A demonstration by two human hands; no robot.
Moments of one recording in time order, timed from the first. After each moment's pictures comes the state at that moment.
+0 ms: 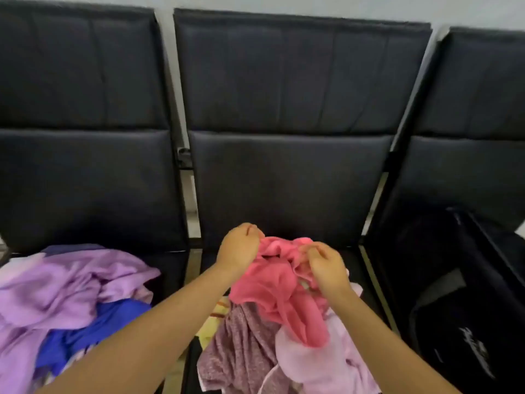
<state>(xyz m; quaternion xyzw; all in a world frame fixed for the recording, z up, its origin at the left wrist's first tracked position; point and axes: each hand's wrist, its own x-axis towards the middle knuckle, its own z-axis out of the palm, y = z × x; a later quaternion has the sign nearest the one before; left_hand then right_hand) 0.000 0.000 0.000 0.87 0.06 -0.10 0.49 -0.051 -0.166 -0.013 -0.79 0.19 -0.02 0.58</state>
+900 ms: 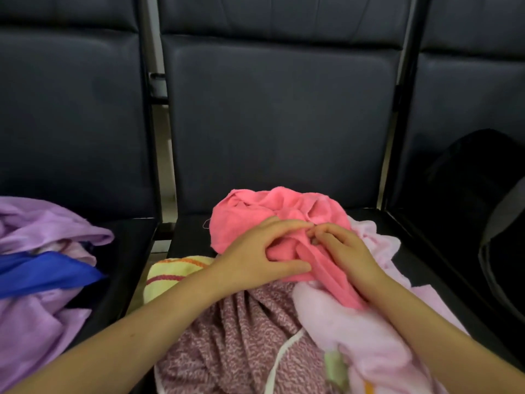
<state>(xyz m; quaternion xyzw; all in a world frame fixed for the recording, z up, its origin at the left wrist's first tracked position) -0.055 -0.002 -0.184 0.81 -0.39 0.02 0.43 -0.077 -0.201 -0.200 -0.83 -0.02 -0.12 0.55</state>
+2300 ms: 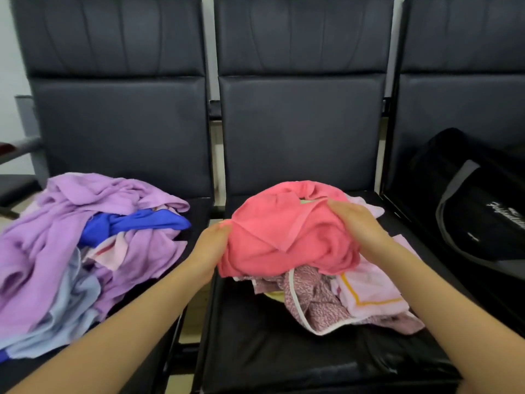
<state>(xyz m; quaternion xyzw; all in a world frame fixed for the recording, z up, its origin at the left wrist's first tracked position) -0.173 0.095 -0.161 0.72 0.15 -0.01 0.68 -0.203 -0.153 -0.119 -0.79 0.08 -0.06 0.61</state>
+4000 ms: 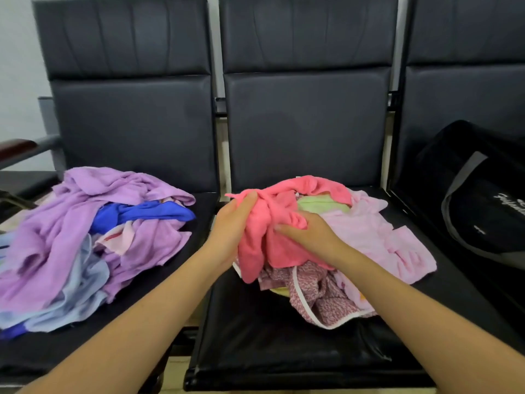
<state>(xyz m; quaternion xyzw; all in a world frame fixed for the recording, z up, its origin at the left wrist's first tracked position) -0.220 0.065 -0.133 0.67 -0.01 0.01 0.74 -0.215 -0.105 -0.154 -0.84 -0.15 -0.04 0.51</state>
